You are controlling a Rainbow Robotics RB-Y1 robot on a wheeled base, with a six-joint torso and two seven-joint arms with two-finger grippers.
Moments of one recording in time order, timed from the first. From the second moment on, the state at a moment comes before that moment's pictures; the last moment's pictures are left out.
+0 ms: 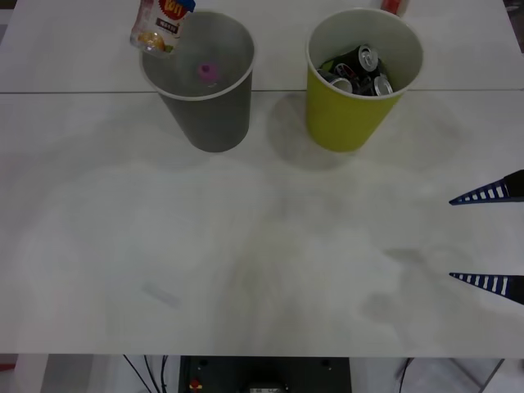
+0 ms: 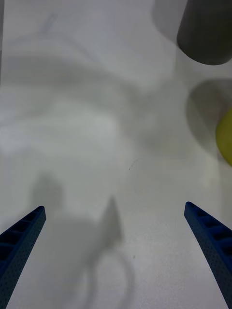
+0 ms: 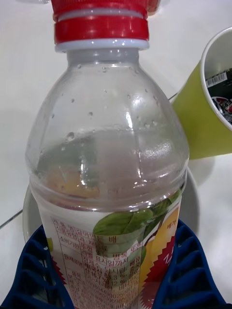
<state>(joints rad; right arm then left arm) 0.26 -1.13 -0.26 -2.01 1.31 -1.13 -0.09 -1.30 0.67 -0.19 -1.09 -2.05 -1.46 1.25</state>
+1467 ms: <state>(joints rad) 0.26 -1.13 -0.26 -2.01 1.31 -1.13 -0.09 -0.69 0.84 0.18 -1.72 -1.78 -1.54 1.09</state>
